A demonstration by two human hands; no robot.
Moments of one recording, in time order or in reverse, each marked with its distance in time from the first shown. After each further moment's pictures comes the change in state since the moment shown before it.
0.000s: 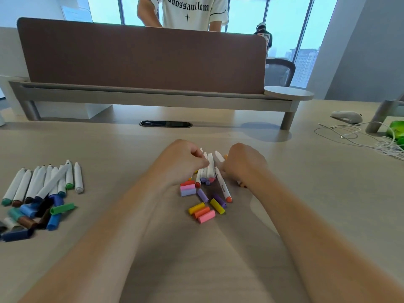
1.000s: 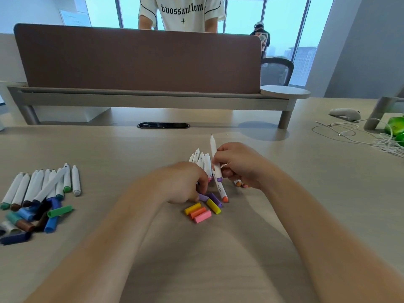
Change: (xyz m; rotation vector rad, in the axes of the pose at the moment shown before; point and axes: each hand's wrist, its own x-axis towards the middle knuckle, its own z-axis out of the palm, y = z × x) left_hand -0.005 -0.003 0.008 0.525 -0.430 0.212; right_hand -0.024 0.006 -0.024 0.865 -0.361 -0.076
